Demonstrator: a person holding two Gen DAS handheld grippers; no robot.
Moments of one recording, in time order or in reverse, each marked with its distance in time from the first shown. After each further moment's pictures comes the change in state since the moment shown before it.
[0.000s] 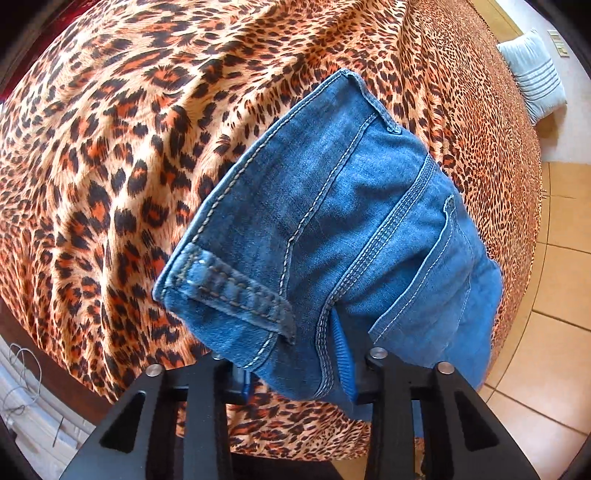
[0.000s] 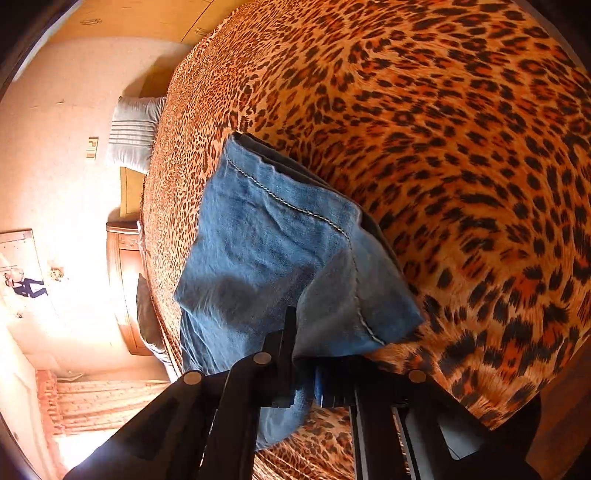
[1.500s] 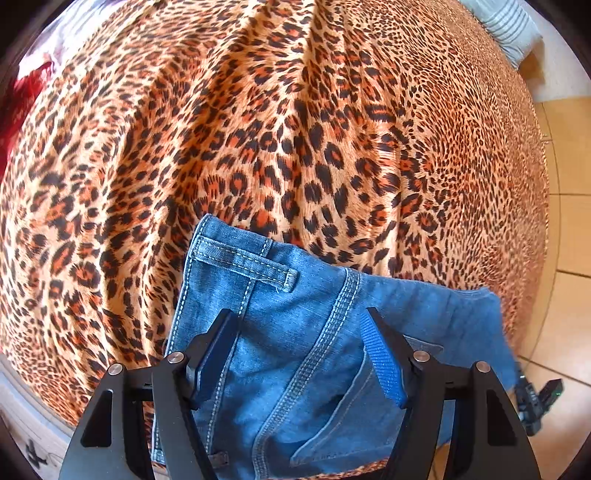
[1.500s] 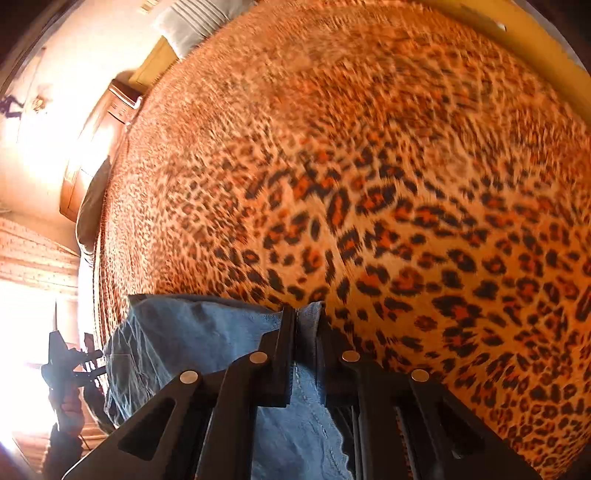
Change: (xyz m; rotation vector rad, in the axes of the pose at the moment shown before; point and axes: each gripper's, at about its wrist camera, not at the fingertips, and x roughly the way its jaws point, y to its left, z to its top) left arm 0.005 -0.107 0.089 0.278 0.013 0.153; right arm 0.049 0.160 0.127 -0.685 0.057 -0.265
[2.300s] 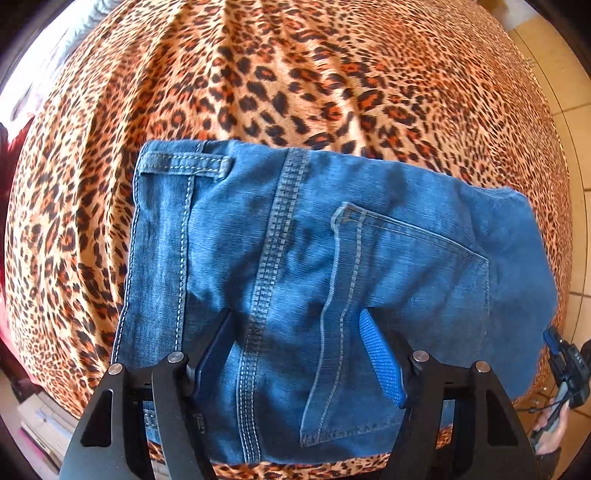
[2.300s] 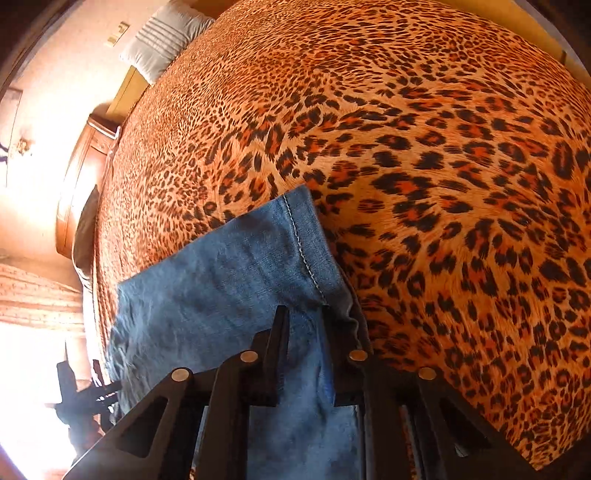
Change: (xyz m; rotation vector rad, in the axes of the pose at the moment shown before) left arm 0.016 -0.063 -0.082 0.240 0.005 0.103; right arm -0.010 -0.045 -0.081 0.271 0.053 0.062
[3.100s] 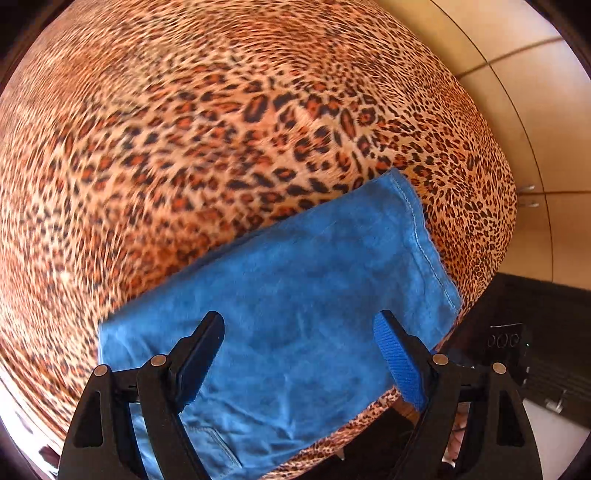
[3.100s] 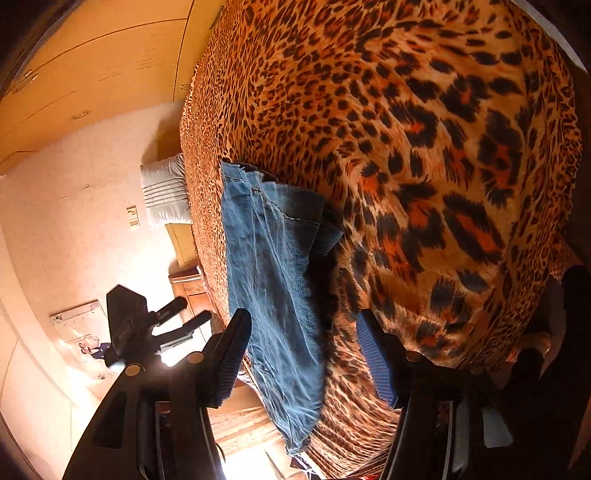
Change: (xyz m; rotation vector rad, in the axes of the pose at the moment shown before) left arm 0.051 -0.405 0.035 0.938 0.260 0.009; right arm 0.007 -0.083 -0.174 0.702 -0.188 0.542
